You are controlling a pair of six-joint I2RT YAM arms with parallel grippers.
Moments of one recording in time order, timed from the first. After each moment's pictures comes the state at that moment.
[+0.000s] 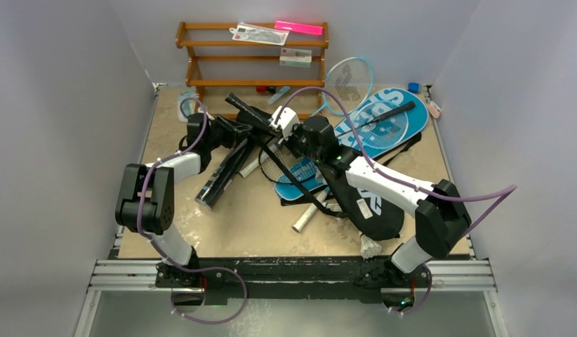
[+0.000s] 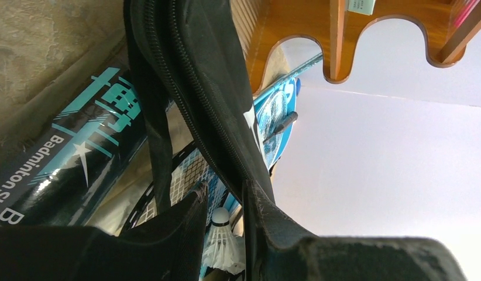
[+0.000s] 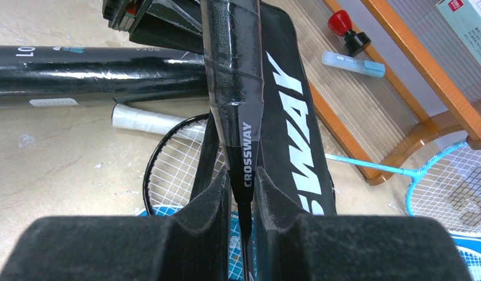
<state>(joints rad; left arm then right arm) -0.11 1.69 0.89 0.42 0.42 -1.24 0.76 1.57 1.17 0.04 -0.02 -0.30</state>
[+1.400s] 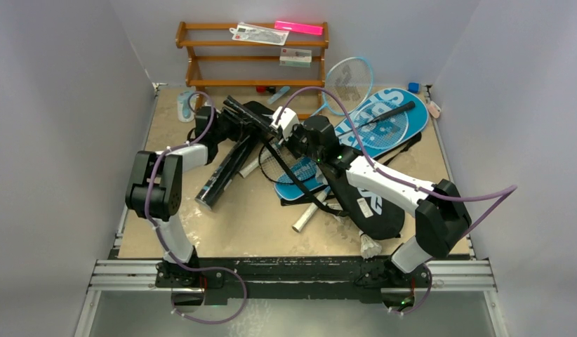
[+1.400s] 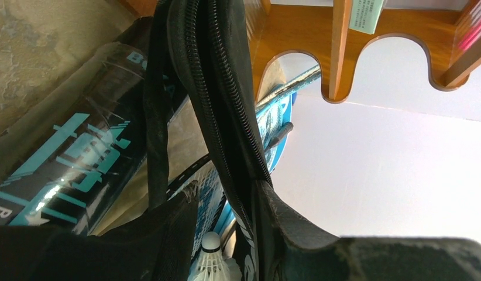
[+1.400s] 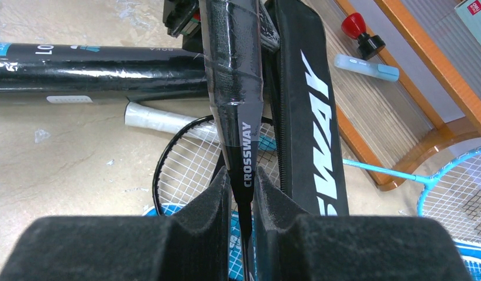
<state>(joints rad) -0.14 1.82 1.00 0.44 0.39 -1.28 0.76 1.57 1.17 0.04 -0.08 -0.29</state>
